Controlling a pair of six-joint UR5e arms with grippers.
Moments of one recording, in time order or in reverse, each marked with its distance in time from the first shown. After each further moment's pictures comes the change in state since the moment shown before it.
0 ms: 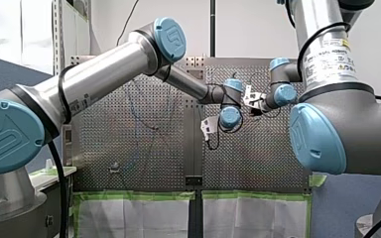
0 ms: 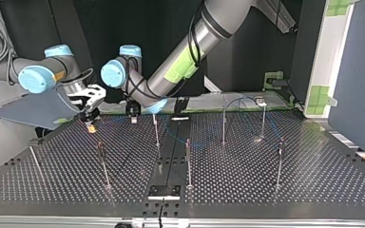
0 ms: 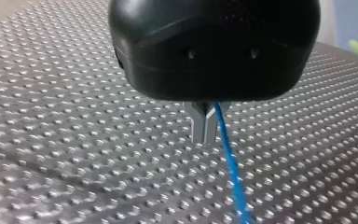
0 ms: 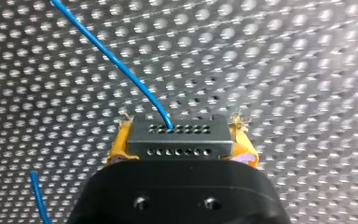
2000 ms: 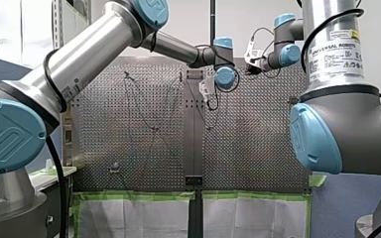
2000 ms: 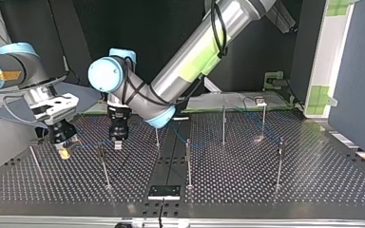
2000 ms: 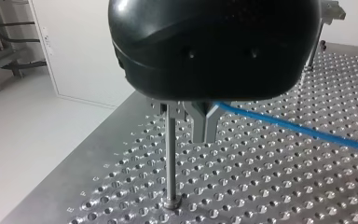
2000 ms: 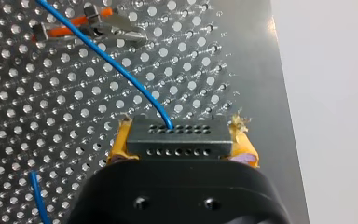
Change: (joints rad) left arm 0.023 0.221 -0.001 0.067 0.068 0.077; right arm -0.019 -0.182 -0.155 0.114 -0.148 0.118
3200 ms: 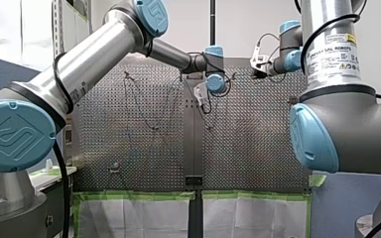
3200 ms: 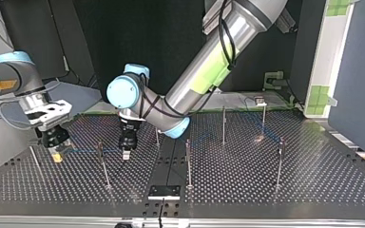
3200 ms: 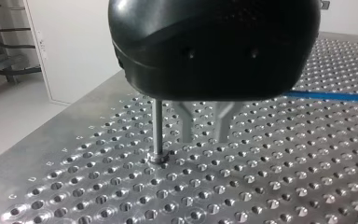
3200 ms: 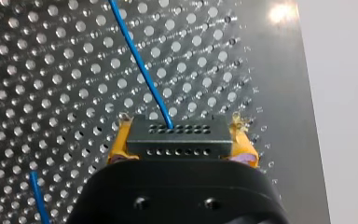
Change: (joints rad) left arm 0.077 -0.026 0.001 0.018 0.132 -0.002; right arm -0.053 0.057 -0.033 -0.023 -0.025 0.006
